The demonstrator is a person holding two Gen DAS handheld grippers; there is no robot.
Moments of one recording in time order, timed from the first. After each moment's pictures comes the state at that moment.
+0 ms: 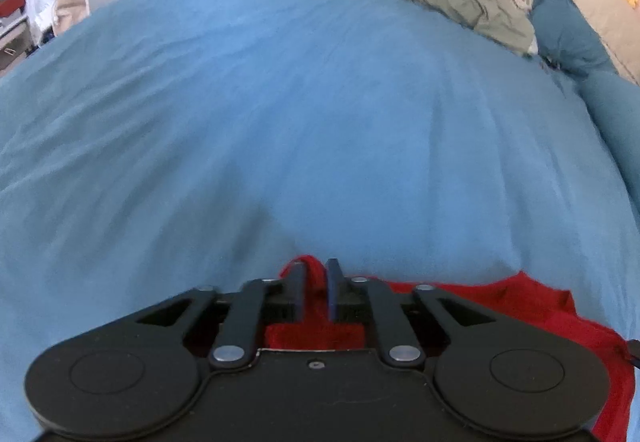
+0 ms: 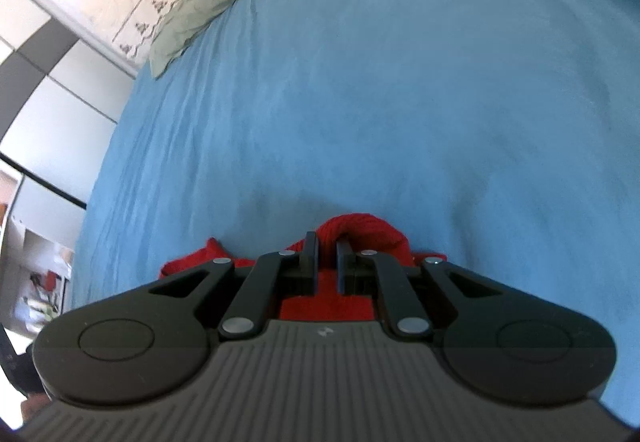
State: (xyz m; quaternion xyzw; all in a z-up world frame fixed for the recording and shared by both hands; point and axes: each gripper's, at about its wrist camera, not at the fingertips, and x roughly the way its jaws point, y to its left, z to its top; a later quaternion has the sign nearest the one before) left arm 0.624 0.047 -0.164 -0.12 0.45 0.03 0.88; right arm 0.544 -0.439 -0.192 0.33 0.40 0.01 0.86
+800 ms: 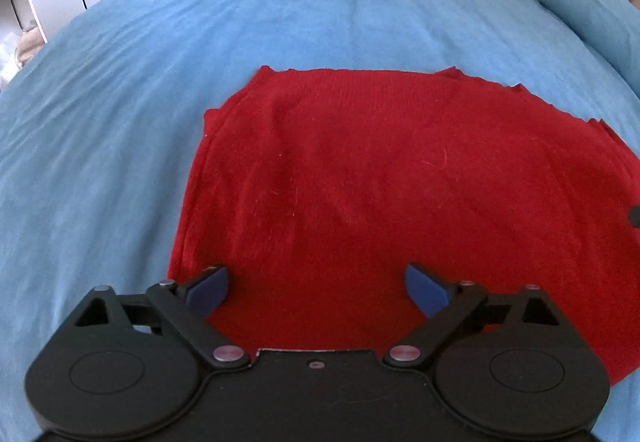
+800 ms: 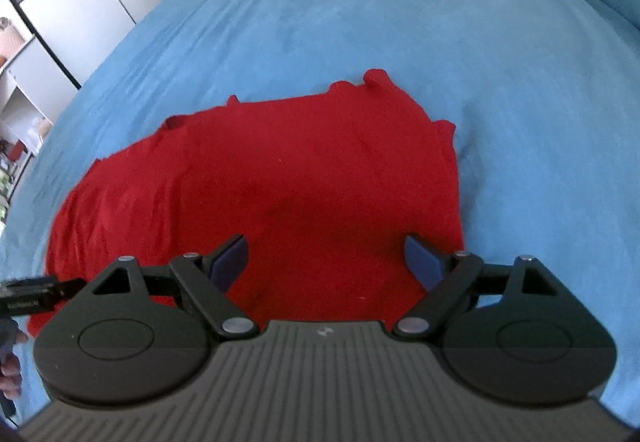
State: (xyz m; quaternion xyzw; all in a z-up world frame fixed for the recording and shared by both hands) left arm 0.501 -0.006 -0.204 0.02 0.49 -0.04 0.87; right arm 0.455 -0.370 -0.205 0.15 0.43 0.05 0.89
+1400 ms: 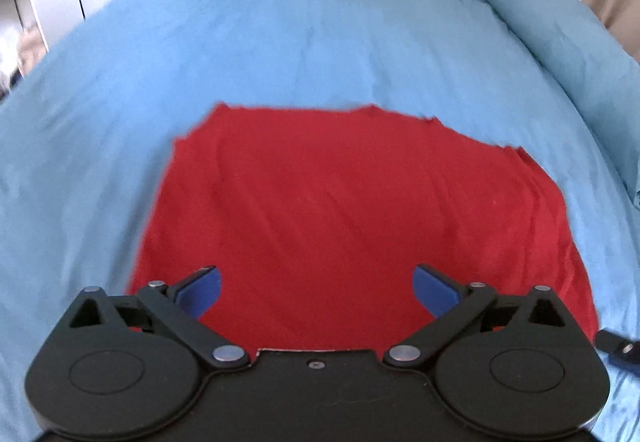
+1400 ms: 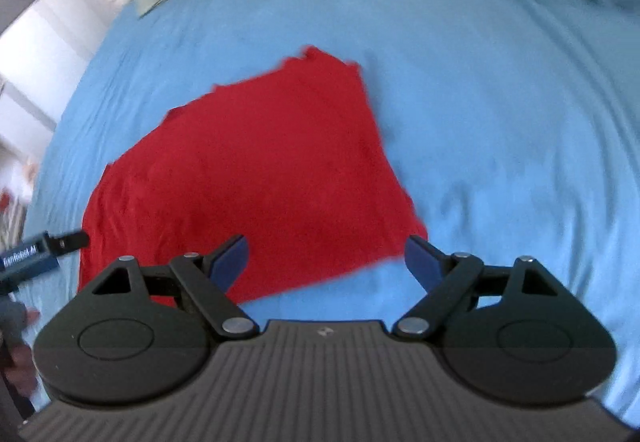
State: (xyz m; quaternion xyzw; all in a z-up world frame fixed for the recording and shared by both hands) left arm 0.460 -0.048 -0.123 -0.03 0.49 -0.06 0.87; right arm 0.317 -0.377 -0.138 0.25 0.45 -0.06 0.85
